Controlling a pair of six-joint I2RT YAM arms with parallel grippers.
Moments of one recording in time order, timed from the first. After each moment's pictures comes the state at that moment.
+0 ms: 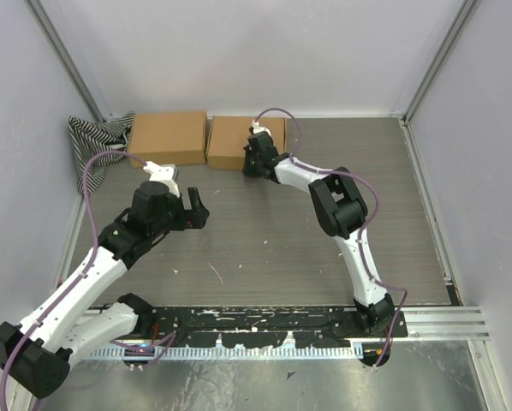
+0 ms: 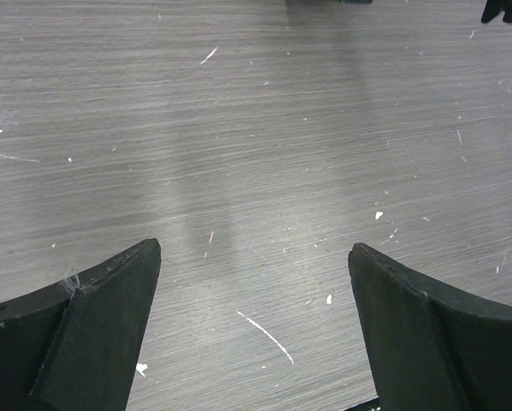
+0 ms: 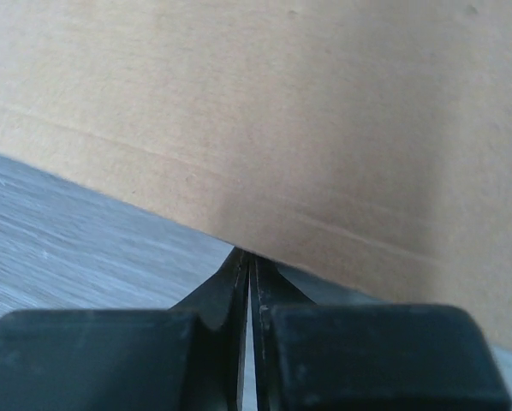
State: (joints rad) left arm -0.54 0.90 0.80 -0.48 -0.12 -0.45; right arm 0.56 2.33 1.74 -0.11 0.02 0.47
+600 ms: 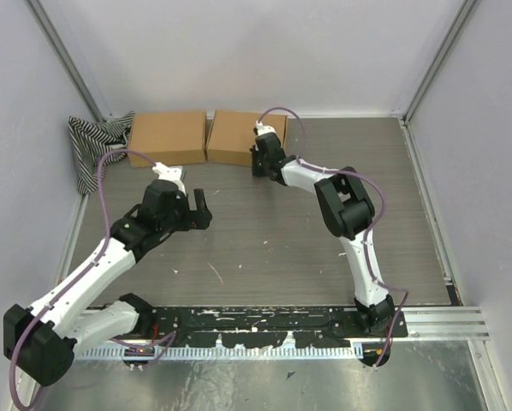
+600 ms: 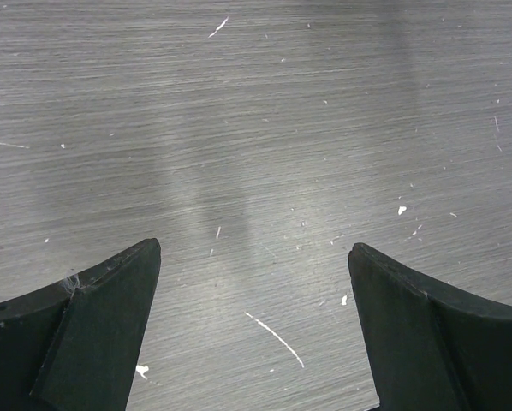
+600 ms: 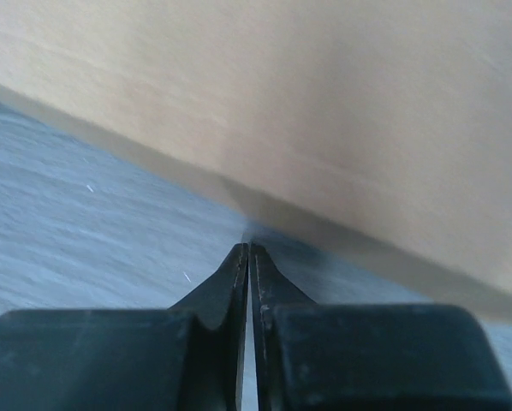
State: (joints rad) left arm -0.54 0.98 0.78 -0.46 -0.13 -0.45; right arm 0.53 2.32 1.71 -0.03 0.05 0.32
